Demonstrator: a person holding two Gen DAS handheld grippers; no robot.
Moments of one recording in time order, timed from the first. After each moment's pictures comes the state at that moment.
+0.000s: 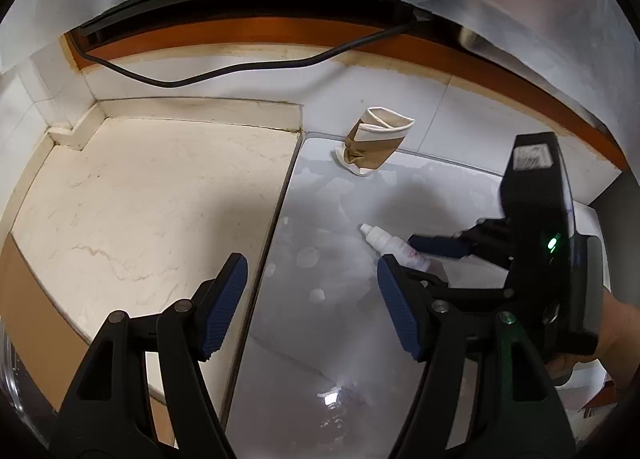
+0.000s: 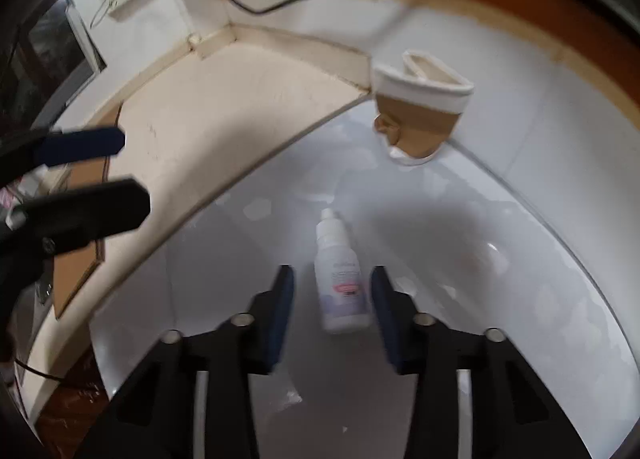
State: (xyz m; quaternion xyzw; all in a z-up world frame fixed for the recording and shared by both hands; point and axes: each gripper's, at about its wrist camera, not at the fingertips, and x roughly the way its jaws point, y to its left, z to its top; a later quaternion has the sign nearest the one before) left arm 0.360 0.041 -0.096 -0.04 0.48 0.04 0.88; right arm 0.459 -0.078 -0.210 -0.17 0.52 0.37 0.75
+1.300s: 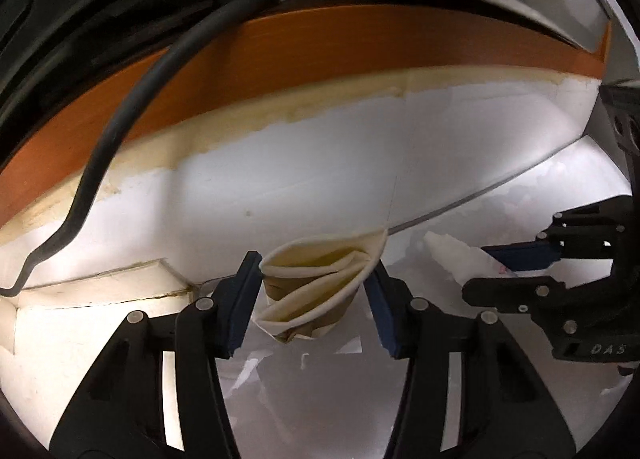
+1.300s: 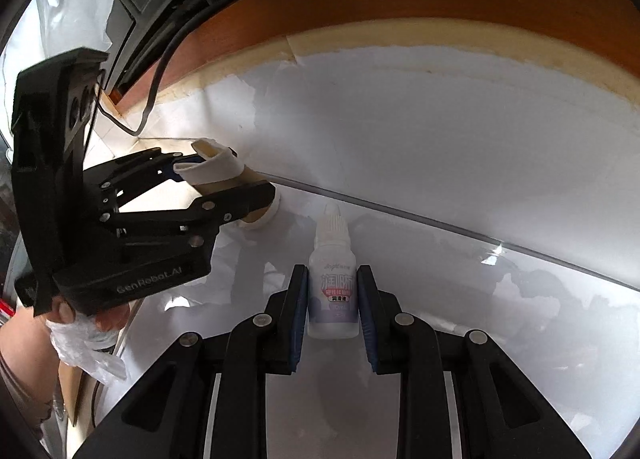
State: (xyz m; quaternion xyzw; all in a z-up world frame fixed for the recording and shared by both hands) left arm 0.502 -0.003 -0.188 0.12 0.39 -0.15 0.90; right arm 0.521 -0.155 -0.234 0.00 0.48 0.25 0.84
